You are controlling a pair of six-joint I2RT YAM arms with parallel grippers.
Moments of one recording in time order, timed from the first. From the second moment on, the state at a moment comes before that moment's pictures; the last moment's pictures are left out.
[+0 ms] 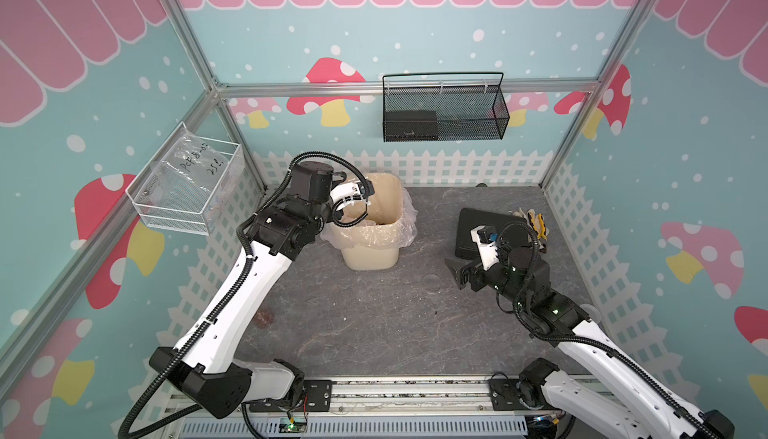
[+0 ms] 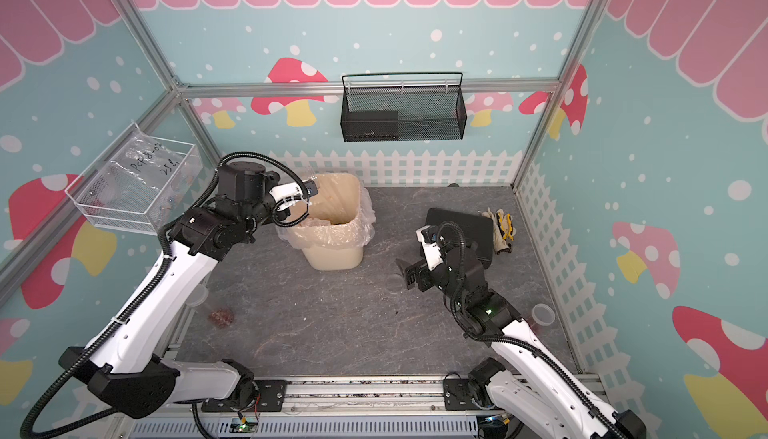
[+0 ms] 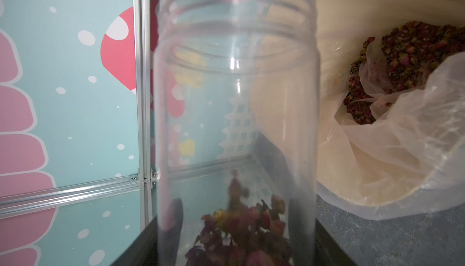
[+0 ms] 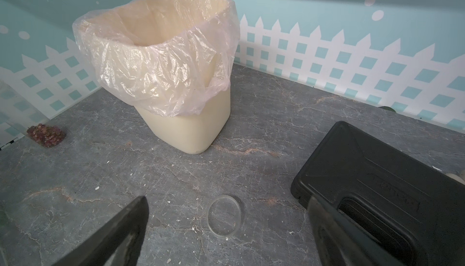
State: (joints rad) left arm -0.44 1.36 1.64 -0.80 -0.43 1.12; right arm 0.56 0.82 0.71 -0.22 -0.04 0.04
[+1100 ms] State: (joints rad) left arm -0.44 1.45 1.64 -0.83 -0.60 1.37; right arm 0.56 0.87 0.71 -0.20 -0.08 0.03
